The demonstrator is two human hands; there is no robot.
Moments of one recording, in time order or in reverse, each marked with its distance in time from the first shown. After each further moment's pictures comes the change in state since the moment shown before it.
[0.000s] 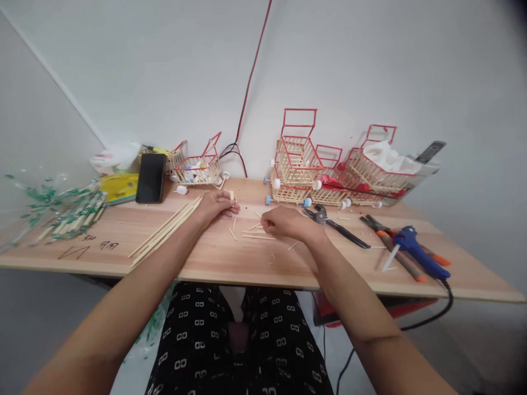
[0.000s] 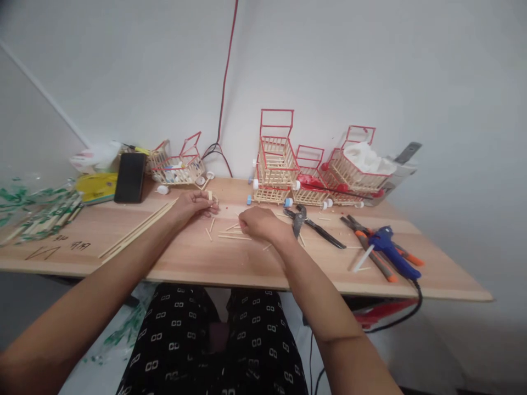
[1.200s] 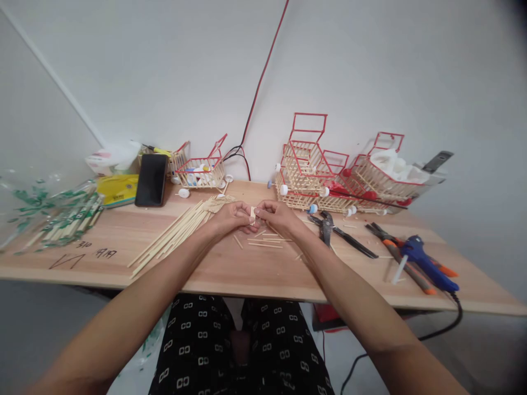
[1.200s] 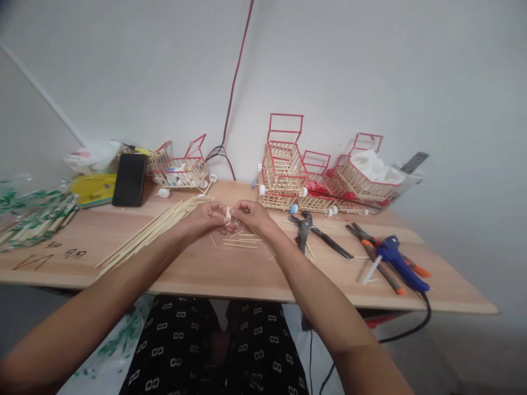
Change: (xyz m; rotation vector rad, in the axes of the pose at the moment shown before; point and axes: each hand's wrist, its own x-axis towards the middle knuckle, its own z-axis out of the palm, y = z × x) left_hand -0.013 0.005 0.023 -0.113 -0.258 -0.122; right_hand 0.045 -0.008 0.028 1.175 0.322 0.039
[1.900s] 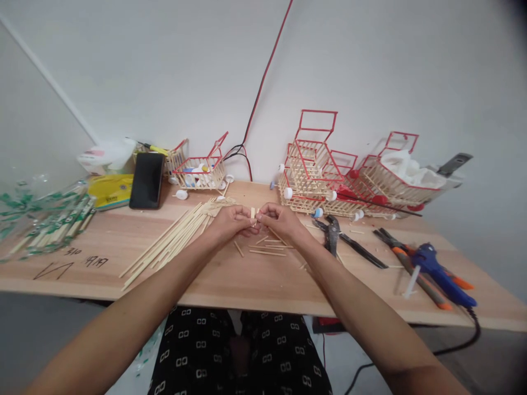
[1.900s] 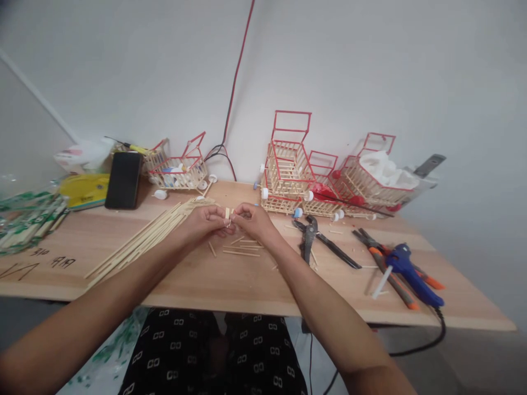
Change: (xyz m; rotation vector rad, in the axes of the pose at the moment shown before) left_hand 0.004 0.000 0.004 0.039 0.150 -0.039; right_hand 0.006 0.003 -0.001 -0.119 0.049 -0.024
